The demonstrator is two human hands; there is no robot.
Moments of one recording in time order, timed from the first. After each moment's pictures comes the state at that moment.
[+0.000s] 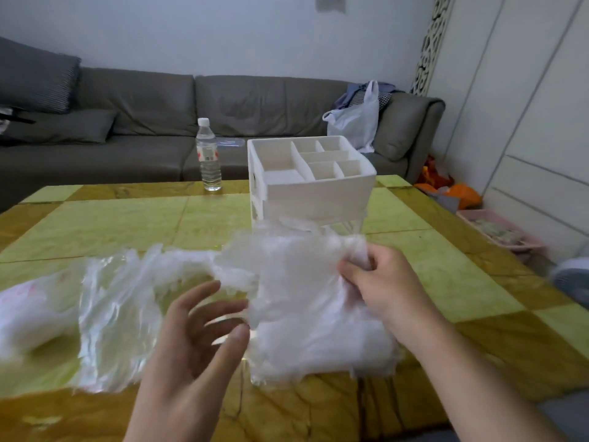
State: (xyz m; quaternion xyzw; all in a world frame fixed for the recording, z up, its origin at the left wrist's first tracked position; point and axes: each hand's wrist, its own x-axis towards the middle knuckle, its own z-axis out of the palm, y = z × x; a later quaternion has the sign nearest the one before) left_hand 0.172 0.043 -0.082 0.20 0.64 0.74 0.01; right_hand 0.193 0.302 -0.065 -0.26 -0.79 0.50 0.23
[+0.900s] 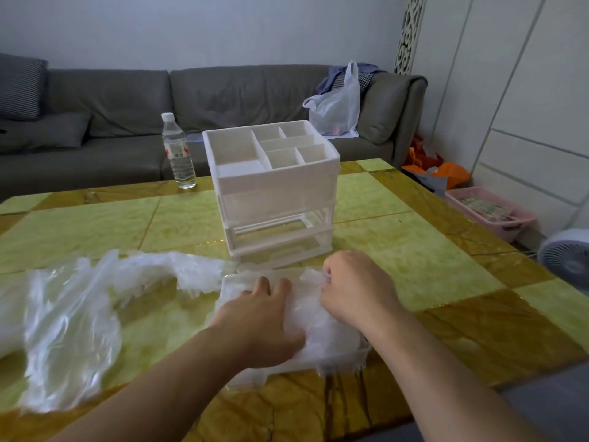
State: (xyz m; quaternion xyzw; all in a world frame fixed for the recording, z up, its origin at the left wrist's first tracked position) left_hand 0.121 0.174 -0.097 0.40 0.91 0.03 0.13; right_hand 0.201 0.325 -0.077 -0.27 -0.95 0.12 0.10
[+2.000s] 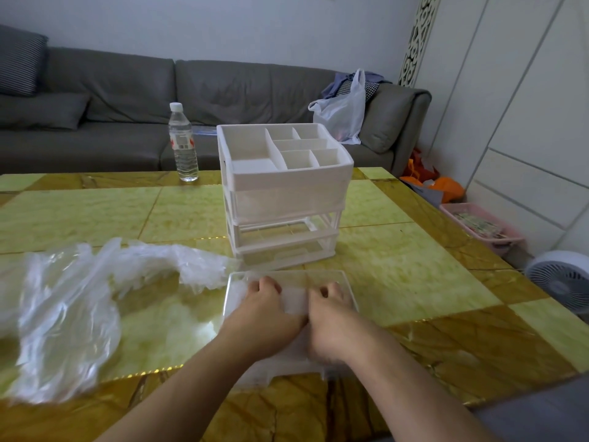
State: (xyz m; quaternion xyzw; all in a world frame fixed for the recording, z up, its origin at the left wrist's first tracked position) left_hand 0.113 0.176 -0.117 0.25 0.91 0.28 0.19; right_hand 0.187 0.289 -0.103 -0.27 -0.93 0.20 -0.15
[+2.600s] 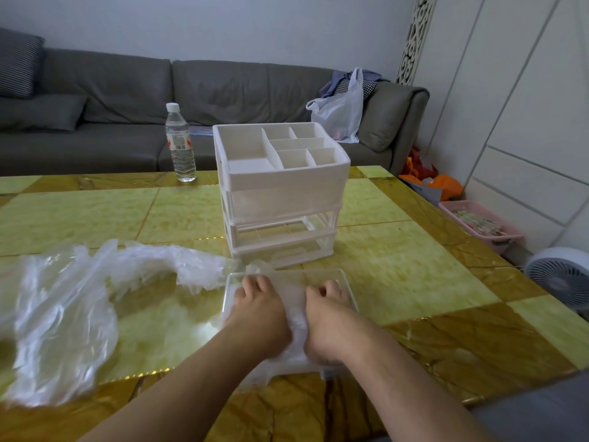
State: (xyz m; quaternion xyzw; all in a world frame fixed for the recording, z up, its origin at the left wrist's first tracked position) left_hand 0.112 0.190 -0.123 0.33 0.94 -0.03 0.09; right_hand 0.189 0.288 -0.096 -0.27 -0.93 0.20 -0.15
